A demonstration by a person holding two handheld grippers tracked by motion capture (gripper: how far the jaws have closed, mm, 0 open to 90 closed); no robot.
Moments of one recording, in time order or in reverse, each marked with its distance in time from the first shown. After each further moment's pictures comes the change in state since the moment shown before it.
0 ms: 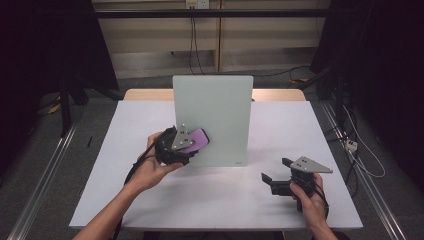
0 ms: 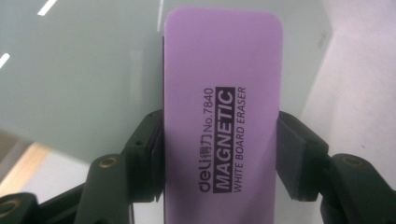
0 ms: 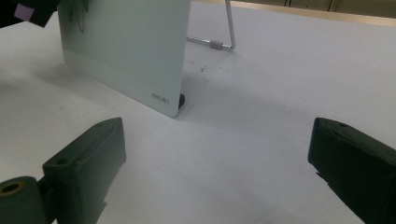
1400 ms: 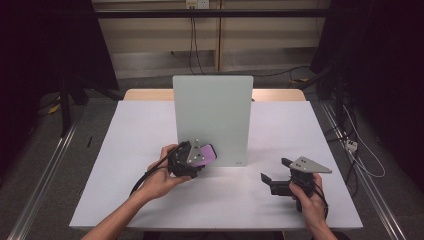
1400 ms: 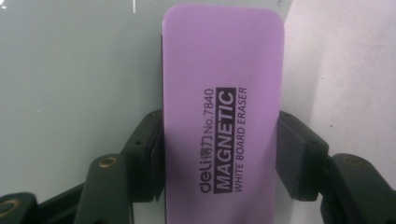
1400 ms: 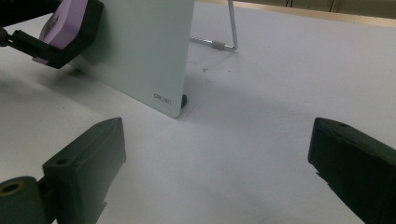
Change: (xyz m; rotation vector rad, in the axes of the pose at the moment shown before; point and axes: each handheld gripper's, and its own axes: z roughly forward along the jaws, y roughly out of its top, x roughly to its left) left arm -0.040 -0.010 0.036 0.098 -0.088 0.077; right arm 0.001 0.000 0.001 -0.006 0.003 -0.011
